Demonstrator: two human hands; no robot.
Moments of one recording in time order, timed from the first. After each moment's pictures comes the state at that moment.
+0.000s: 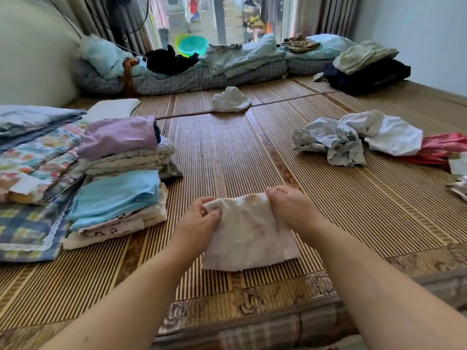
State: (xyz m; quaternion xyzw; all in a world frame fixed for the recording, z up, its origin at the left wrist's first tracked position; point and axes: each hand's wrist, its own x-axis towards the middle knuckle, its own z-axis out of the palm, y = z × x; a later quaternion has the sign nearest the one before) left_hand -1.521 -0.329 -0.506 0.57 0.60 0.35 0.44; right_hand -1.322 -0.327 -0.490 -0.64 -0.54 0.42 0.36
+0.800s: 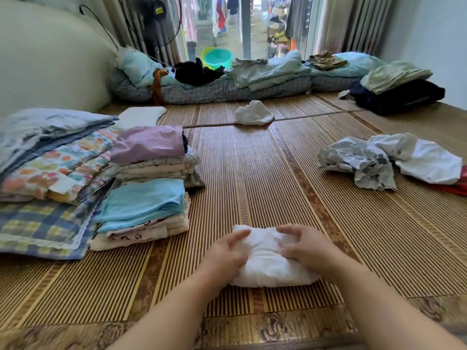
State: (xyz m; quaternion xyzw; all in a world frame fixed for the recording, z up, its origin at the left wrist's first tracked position) left_hand -1.523 -0.332 -0.536 0.52 0.61 0.29 0.53; right_hand -1.332 -0.323 -0.516 -0.66 -0.58 0.43 0.21
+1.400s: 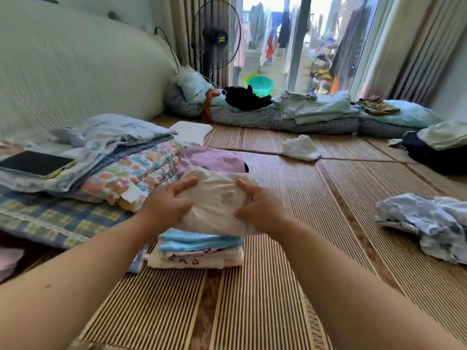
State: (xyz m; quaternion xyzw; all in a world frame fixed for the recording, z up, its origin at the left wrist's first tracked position) left_hand -1.743 -0.270 -0.428 0.55 0.63 0.45 0.32; right_hand -1.538 -0.227 -0.418 -0.52 -0.72 0.38 0.27
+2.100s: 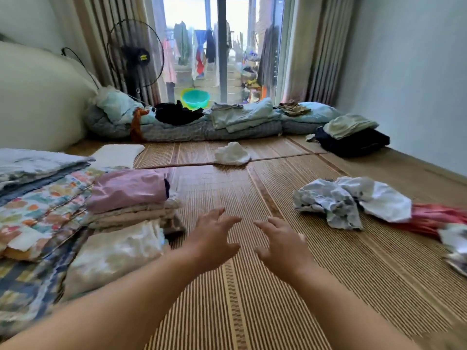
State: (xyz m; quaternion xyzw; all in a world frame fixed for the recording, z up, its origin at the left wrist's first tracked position) left_hand -1.529 -0.253 -0.445 0.80 0.57 0.14 0.13; right_hand -1.361 -0.281 -0.457 -0.68 -0.70 0.11 0.18
